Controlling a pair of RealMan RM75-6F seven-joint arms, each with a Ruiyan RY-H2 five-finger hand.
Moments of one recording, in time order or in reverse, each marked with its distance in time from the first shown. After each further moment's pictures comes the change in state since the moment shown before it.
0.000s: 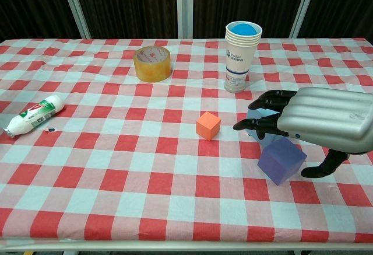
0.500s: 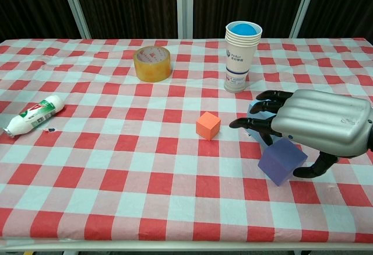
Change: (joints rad) left arm 0.001 -0.005 0.002 0.019 -0.004 -0.011 -0.027; right arm -0.019 -0.062 -0.004 0.030 0.040 0.043 -0.053
